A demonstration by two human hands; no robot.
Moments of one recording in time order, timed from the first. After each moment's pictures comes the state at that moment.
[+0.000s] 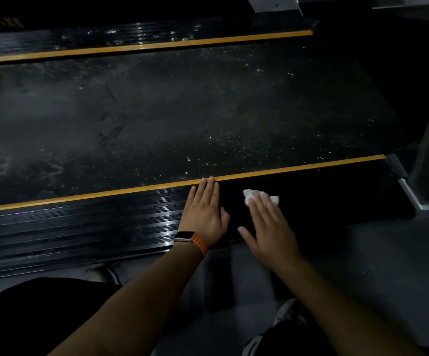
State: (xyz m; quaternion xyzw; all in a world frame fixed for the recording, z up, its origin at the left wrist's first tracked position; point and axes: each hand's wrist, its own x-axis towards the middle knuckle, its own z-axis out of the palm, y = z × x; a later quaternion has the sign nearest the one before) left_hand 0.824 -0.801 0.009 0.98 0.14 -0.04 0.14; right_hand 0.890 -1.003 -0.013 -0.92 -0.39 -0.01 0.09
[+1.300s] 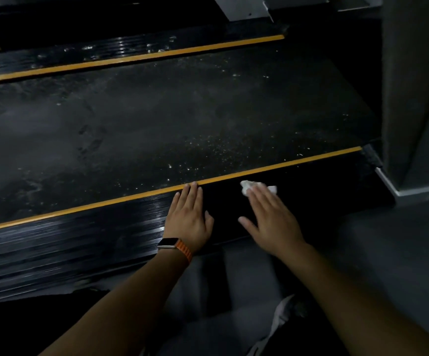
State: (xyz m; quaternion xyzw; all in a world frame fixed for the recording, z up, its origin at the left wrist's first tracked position) left_hand 0.824 -0.805 0.009 0.98 0.14 -0.03 0.13; right_hand 0.926 -1.029 0.001 -0.93 -0.37 0.00 0.05
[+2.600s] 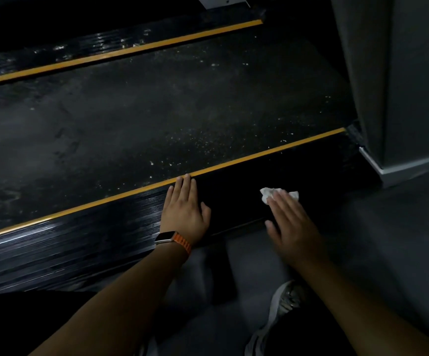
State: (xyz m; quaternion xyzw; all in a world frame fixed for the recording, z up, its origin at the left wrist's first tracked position) left_hand 0.842 -0.830 0.013 0.98 0.14 -0.02 0.13; right_hand 0.907 -1.111 -0.031 -0.91 -0.35 -0.17 0.17
